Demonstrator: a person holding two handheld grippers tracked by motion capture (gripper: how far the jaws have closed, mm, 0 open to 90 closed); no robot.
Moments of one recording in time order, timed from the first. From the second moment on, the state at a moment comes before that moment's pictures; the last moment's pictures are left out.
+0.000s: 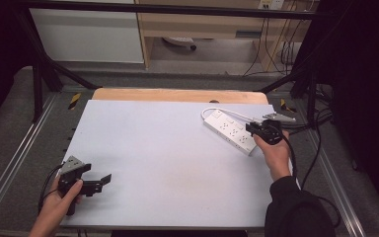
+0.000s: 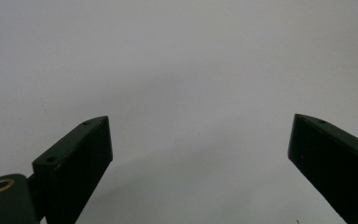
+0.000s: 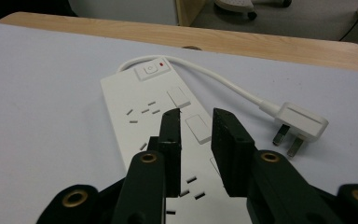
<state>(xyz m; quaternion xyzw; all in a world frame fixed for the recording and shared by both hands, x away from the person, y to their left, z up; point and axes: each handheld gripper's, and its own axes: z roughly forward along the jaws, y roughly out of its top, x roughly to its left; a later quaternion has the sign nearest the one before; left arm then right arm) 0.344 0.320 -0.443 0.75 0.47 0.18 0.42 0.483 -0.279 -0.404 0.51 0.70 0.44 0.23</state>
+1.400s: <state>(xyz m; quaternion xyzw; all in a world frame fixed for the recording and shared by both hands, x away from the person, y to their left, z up) 0.343 0.320 -0.443 0.75 0.47 0.18 0.42 0.452 -0.279 -0.370 0.51 0.67 0.47 0.26</state>
